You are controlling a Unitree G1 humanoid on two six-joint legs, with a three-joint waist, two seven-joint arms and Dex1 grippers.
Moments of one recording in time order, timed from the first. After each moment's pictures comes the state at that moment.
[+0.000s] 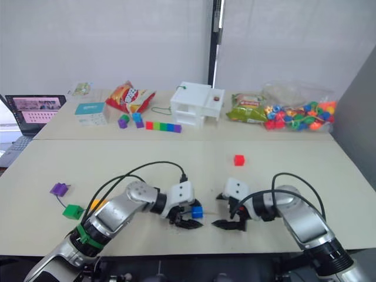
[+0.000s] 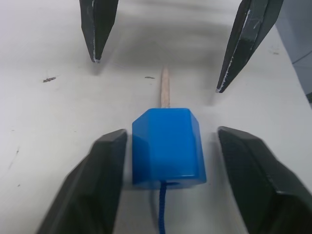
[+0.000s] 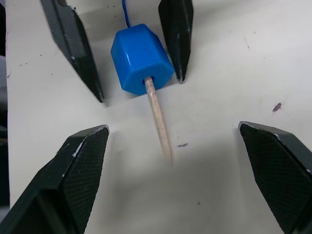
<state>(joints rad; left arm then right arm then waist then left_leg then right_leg) -0.57 0.45 -0.55 -0.09 -0.12 0.56 -1.03 -0.32 -0.76 0.23 -0.22 0.21 0.51 1.12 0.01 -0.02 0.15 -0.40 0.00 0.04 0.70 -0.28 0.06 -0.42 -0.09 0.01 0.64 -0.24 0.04</state>
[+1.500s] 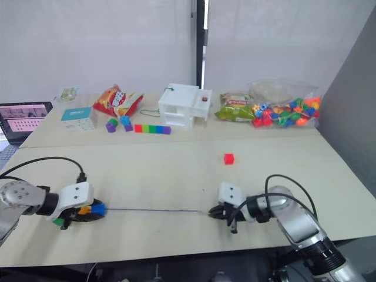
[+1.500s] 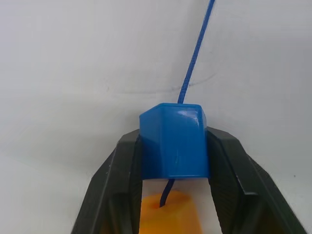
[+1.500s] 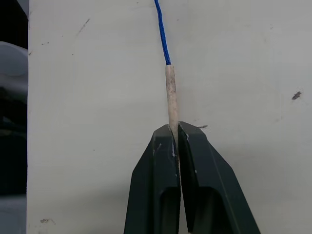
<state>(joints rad) -0.14 1.12 -0.03 0.04 -0.19 0.19 -1.20 -0.34 -0.74 0.29 -0.19 0.18 0.42 1.18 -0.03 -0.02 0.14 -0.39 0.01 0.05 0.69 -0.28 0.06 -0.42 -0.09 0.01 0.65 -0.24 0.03</state>
